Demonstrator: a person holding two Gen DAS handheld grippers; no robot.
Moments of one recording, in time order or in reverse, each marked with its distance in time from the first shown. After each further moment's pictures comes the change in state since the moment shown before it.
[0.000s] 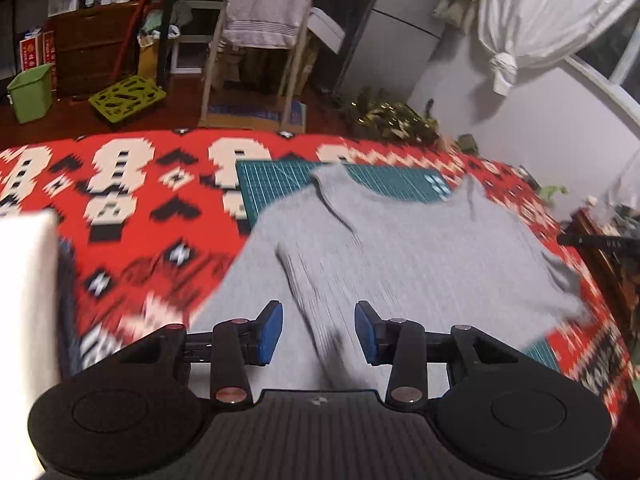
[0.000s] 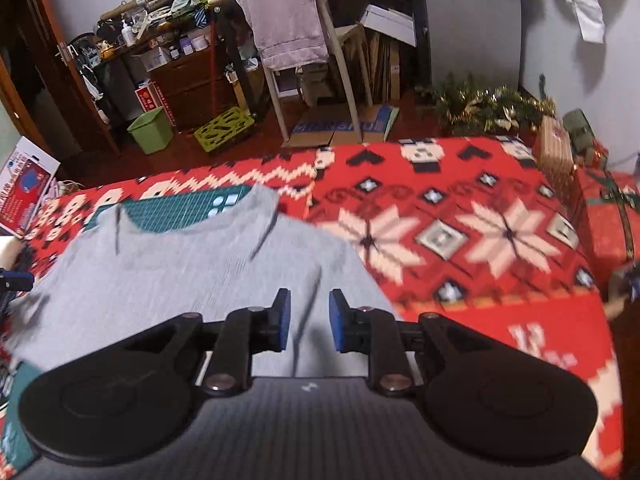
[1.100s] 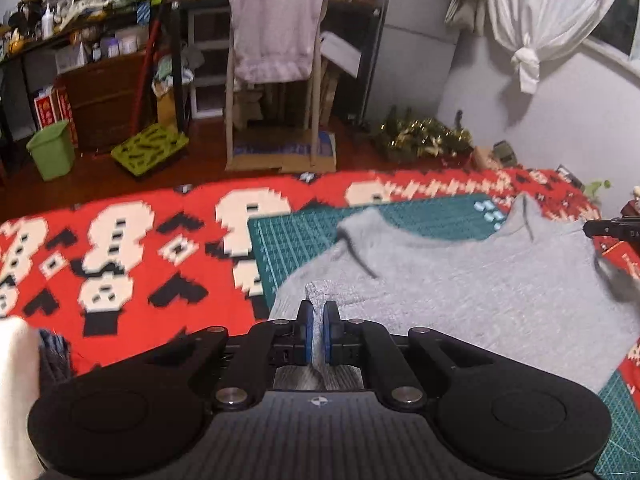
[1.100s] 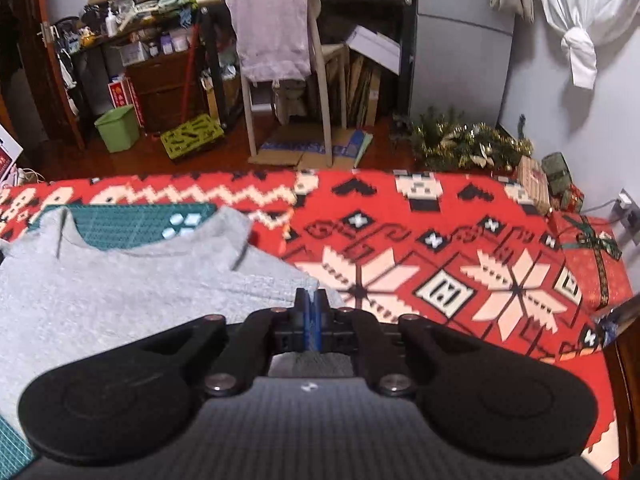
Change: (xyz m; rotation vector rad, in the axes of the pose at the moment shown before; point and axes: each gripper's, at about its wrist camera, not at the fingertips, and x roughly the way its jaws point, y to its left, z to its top) left arm 0.041 -0.010 0.018 0.104 -0.078 0.144; right arm 0.040 0.011 0.007 -0.069 -0.049 -0.136
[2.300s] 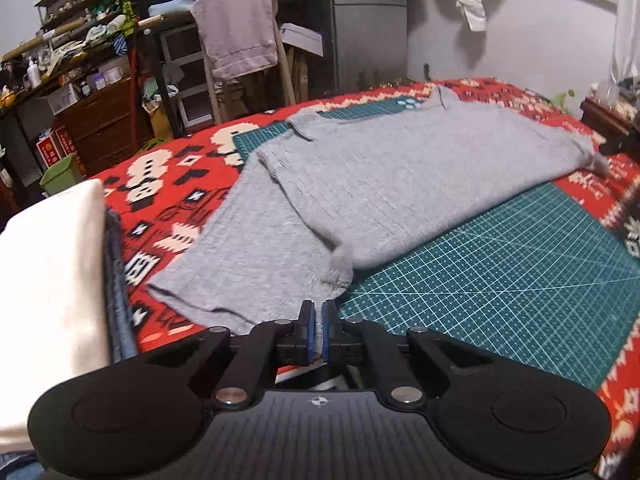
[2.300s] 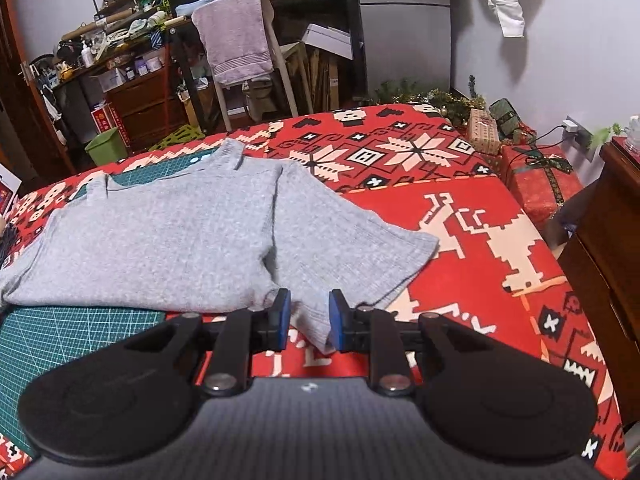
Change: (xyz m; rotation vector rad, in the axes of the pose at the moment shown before) left arm -0.125 -0.033 -0.131 0.215 0.007 0.039; right arm -0.147 -0.012 -0.124 0.147 -0.006 -0.028
